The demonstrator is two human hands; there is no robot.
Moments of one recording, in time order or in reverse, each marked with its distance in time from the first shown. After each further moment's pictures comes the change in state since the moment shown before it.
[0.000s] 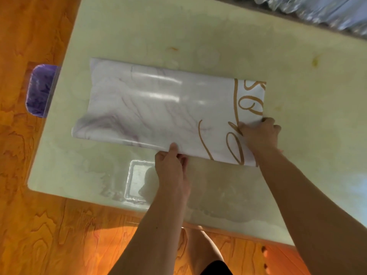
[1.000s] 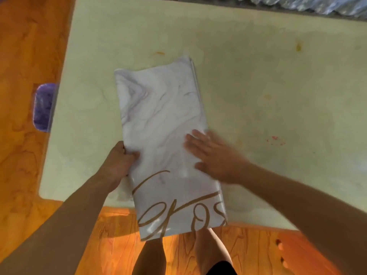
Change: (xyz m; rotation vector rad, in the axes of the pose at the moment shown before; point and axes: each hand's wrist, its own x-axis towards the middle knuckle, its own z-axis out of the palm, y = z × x) left_hand 0.042 0.110 -0.074 1.198 -0.176 0.328; right_hand -0.050 0.052 0.043 -0.842 -0.192 -1.543
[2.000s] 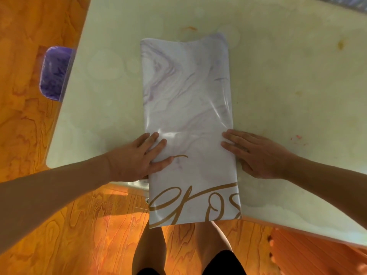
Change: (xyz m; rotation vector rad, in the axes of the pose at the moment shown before) left_hand 0.029 -0.072 -0.041 1.713 -0.180 1.507; right_hand -0.032 0.036 0.008 -0.015 -0.098 -0.139
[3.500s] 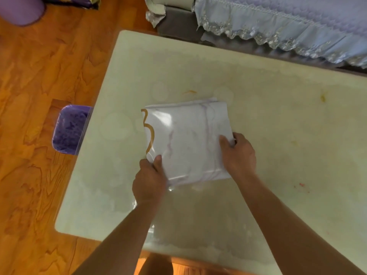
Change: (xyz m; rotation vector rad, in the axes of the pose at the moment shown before) left_hand 0.089 -0.044 -0.058 -1.053 0.235 -1.749; right_hand 0.145 0.003 -0.093 0.876 0.492 1.325
